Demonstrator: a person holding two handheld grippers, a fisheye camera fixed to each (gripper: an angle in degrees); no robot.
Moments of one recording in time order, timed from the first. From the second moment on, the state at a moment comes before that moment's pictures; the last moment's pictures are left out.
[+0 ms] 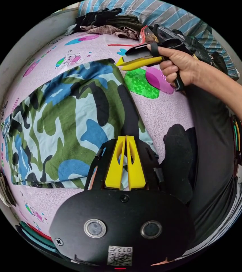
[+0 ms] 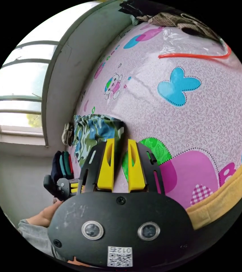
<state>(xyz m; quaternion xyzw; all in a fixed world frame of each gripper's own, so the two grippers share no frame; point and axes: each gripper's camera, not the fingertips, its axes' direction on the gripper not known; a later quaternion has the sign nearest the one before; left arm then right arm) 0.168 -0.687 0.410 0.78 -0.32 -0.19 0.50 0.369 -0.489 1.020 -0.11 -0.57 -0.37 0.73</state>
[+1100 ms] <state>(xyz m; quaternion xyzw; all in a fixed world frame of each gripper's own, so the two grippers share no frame) 0.153 -0.638 0.551 0.85 -0.27 -0.22 0.40 0.358 -0.305 0.910 -0.05 -0.54 -0.62 0.57</state>
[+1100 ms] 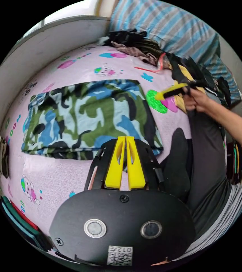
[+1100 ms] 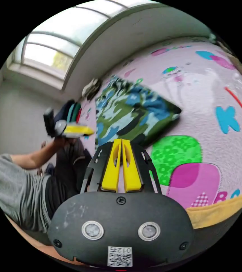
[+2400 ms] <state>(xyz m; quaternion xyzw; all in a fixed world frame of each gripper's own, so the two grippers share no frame) 0.112 -0.589 0.592 0.85 -0.24 -0.31 0.35 0.233 -0.162 0.821 -0.02 -0.36 -0.78 0.51</state>
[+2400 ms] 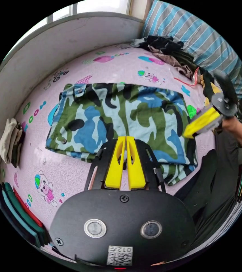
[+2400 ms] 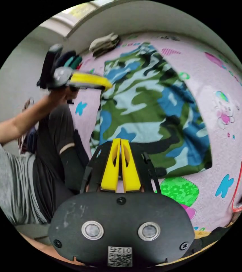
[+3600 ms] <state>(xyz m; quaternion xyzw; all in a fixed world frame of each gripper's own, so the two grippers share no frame) 0.277 -0.761 0.546 0.80 -0.37 -0.16 0.44 0.370 -0.532 0.980 -0.16 -0.58 -0.40 0.70</state>
